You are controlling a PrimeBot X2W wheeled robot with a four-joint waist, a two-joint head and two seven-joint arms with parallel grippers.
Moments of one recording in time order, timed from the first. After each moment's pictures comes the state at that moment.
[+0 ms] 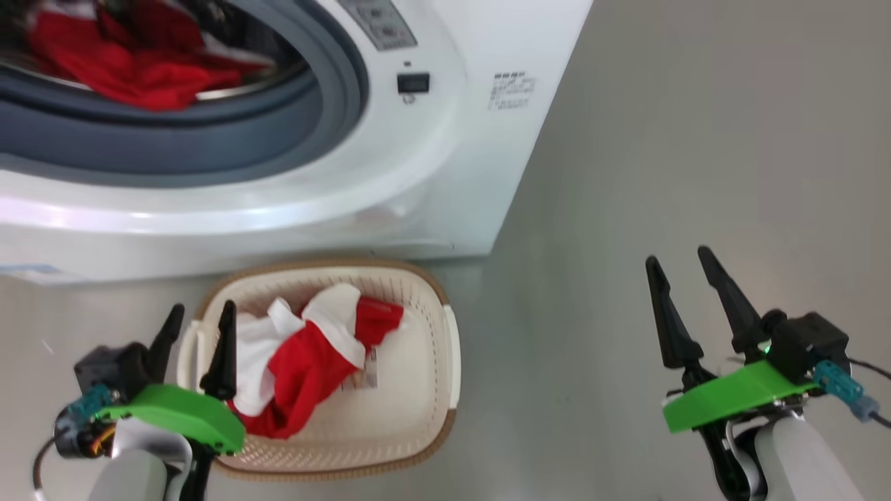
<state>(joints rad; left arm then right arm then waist) -0.42 0.16 -0.06 0.67 -0.39 -0.13 -0.26 -0.21 -0.05 0.04 0.26 0.31 0.13 -0.26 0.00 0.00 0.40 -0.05</state>
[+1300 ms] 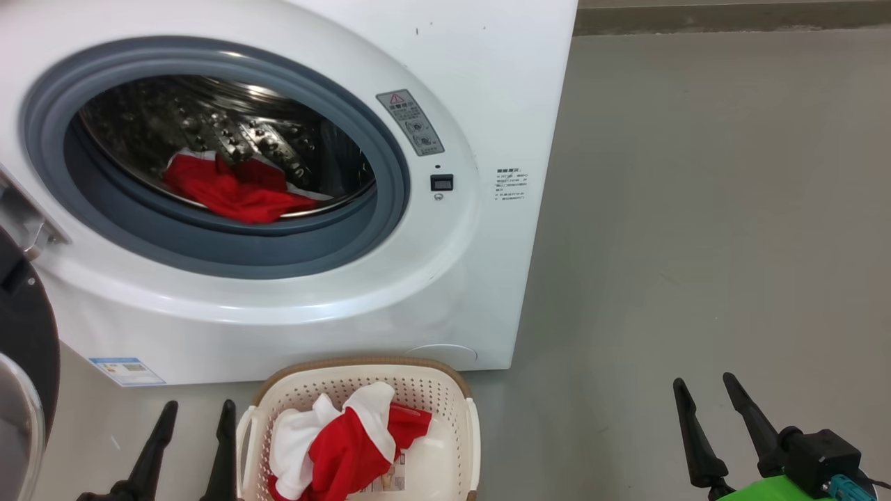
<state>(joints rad) 0.07 0.09 0.07 0.13 -0.24 -0.13 -0.26 0.08 -0.04 -0.02 0.23 0.30 0.13 -0.26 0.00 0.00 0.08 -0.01</state>
